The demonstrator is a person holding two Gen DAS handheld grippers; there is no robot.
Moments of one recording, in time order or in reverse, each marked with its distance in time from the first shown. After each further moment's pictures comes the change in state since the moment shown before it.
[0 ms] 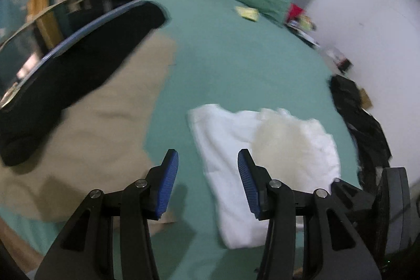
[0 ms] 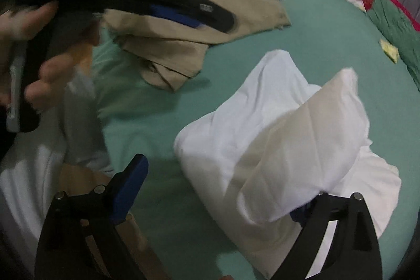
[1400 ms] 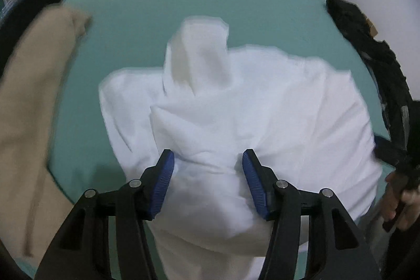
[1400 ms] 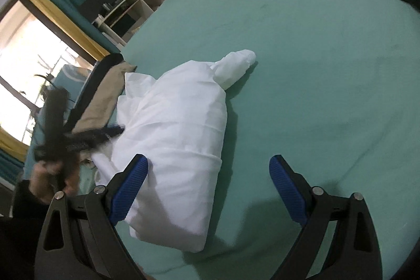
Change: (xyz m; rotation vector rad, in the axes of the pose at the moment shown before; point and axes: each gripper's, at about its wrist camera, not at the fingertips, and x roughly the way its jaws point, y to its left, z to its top) left arm 0.135 -0.063 -0.005 0.218 0.296 0.084; right arm -0.054 -0.172 -0.160 0.883 -0.283 0.076
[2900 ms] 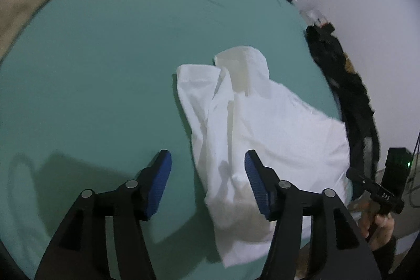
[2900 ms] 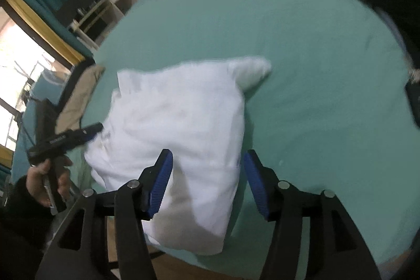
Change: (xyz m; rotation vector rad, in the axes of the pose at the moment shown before) left arm 0.015 -0.065 -0.031 -0.227 -0.075 -0.241; right arm -0.112 -0.075 -0.028 0.043 -0.019 -0.159
